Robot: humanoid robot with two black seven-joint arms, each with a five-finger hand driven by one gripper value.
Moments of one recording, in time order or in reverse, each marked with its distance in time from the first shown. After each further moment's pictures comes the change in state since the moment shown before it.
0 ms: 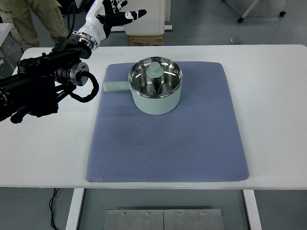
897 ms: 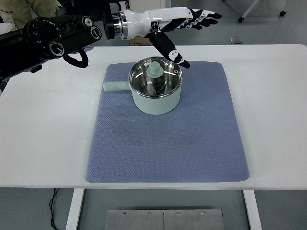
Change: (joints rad) left arm -0.222 0.016 0.002 -0.089 0.898 -0.402 0.000; right arm -0.001 0.000 0.000 0.000 0.000 0.000 0.000
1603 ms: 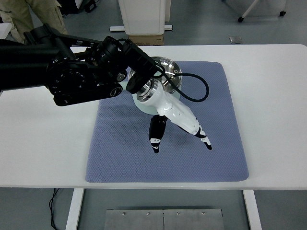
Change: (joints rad) left arm -0.117 -0.010 0.036 -0.419 0.918 -0.053 0.000; right arm 0.000 0.000 0.000 0.000 0.000 0.000 0.000
